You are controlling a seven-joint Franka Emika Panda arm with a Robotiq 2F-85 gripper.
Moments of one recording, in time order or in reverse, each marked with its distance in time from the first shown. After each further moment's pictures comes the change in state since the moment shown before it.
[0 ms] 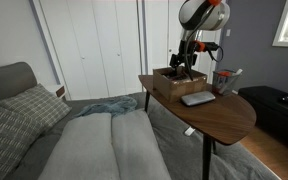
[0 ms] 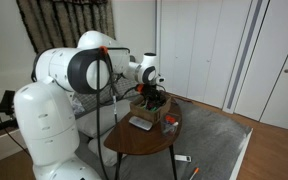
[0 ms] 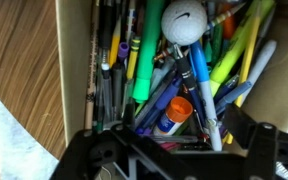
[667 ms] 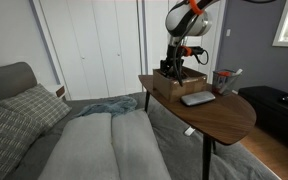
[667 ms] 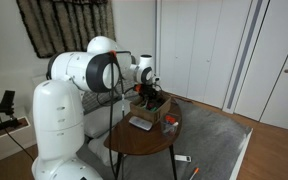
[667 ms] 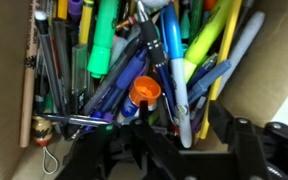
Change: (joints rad) arm 0.032 0.123 0.042 0.118 -0.041 0.004 -0.004
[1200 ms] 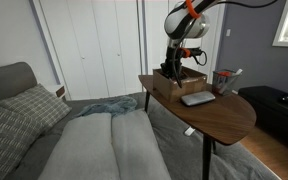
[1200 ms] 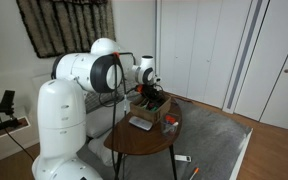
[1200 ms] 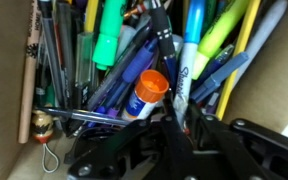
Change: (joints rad) arm -0.005 0.040 -0.001 0.036 -0.013 0.001 -0.013
